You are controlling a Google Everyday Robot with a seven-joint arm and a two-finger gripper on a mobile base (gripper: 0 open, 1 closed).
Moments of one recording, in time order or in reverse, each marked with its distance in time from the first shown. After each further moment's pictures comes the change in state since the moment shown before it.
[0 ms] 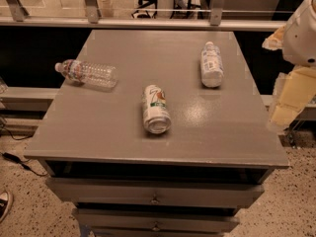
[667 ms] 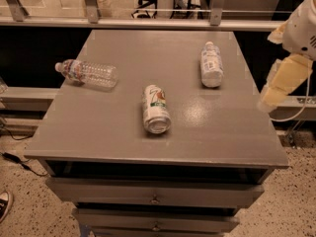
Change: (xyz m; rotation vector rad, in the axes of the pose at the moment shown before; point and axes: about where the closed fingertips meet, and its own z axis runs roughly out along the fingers) arm 0.007 -0.048 0.020 0.030 -0.082 0.138
